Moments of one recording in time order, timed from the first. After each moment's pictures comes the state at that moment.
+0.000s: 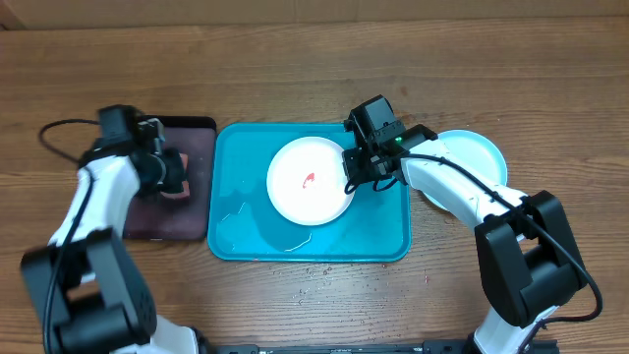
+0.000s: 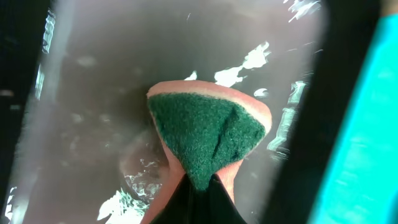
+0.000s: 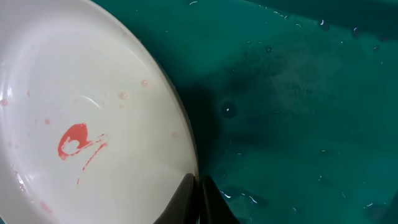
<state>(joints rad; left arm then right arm) 0.29 1.72 1.10 -0.62 0.15 -0.04 0.48 1.88 1.26 -0.58 -0.14 0.23</state>
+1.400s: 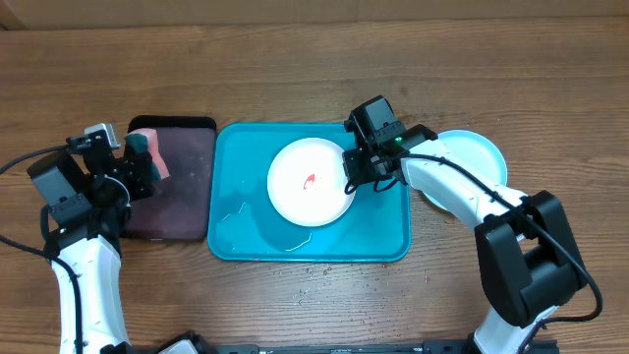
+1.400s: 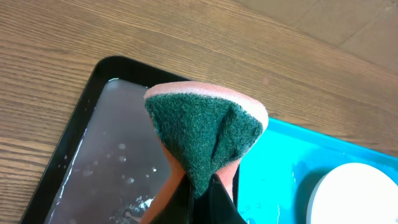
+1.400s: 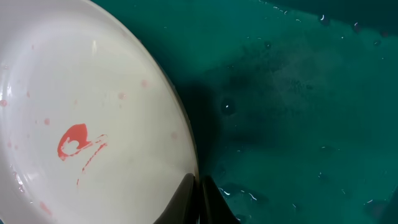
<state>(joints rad) 0.50 1.28 0.79 -0.26 0.52 -0.02 0.48 1.88 1.26 -0.59 -0.13 0.23</state>
